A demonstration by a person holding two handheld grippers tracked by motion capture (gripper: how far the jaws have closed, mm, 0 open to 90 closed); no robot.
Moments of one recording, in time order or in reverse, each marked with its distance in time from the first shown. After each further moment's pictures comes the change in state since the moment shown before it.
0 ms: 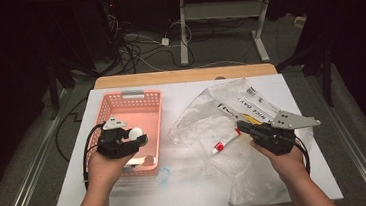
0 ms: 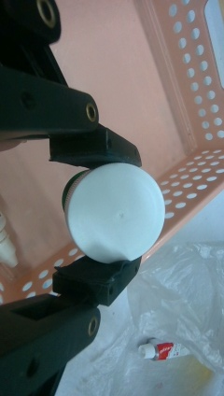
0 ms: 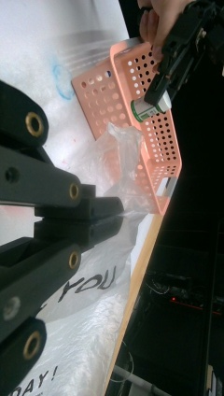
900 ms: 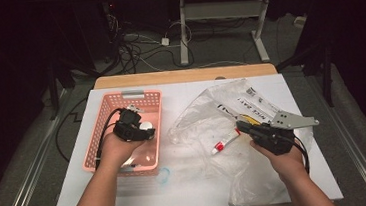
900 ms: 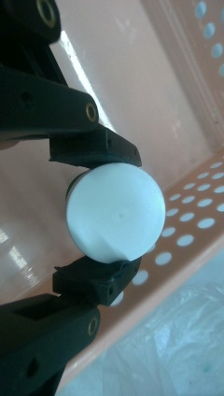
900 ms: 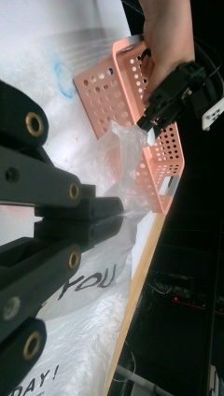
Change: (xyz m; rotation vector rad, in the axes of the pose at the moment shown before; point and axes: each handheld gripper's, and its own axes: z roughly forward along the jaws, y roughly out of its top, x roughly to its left) left arm 0.021 0.038 0.060 0.220 -0.011 0.036; right arm -0.001 -0.001 0.002 0.006 -0.002 0.004
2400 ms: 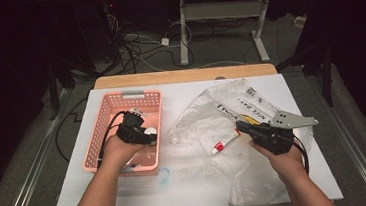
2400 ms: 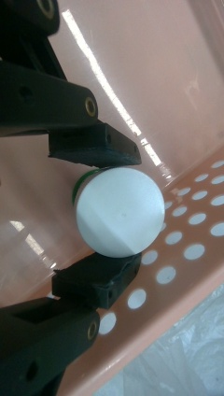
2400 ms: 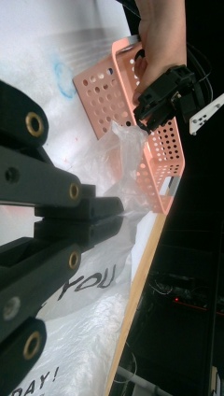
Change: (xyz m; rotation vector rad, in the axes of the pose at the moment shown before) left arm 0.003 -0.002 0.021 0.097 -0.067 0.011; right arm -0.001 -0.001 0.002 0.004 0.003 0.003
